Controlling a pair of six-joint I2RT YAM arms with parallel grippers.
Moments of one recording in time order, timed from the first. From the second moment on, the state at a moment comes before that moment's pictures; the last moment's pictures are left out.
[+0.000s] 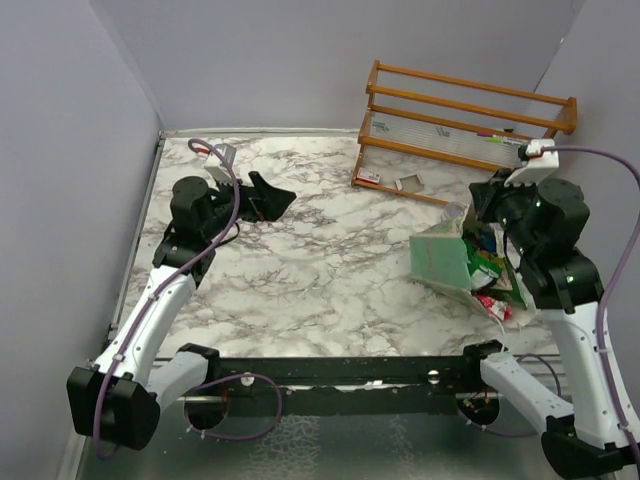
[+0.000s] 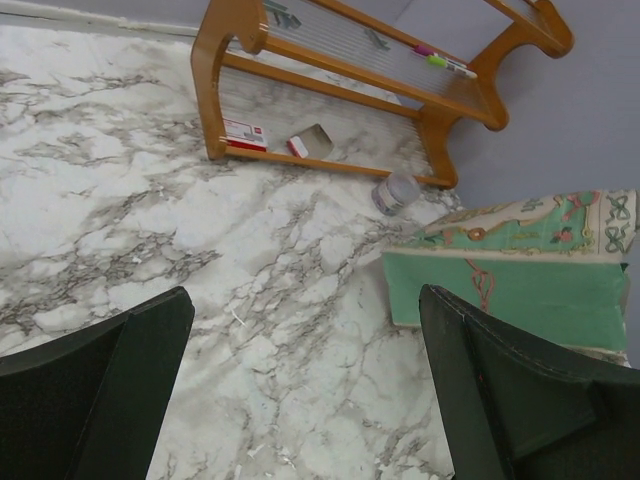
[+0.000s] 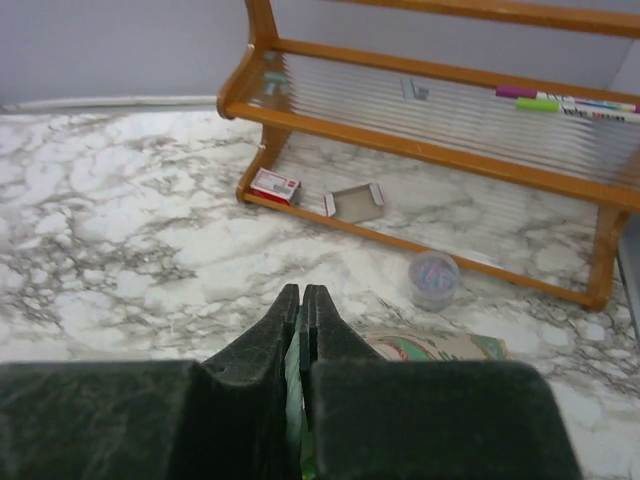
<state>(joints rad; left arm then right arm) -0.23 1.02 0.87 0.01 0.45 -0.53 0.22 0.80 1.15 -0.53 0.07 0.13</state>
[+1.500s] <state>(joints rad) -1.22 1.73 0.68 1.08 -0.22 -0.36 0.26 1.37 1.49 -0.34 -0.45 0.43</state>
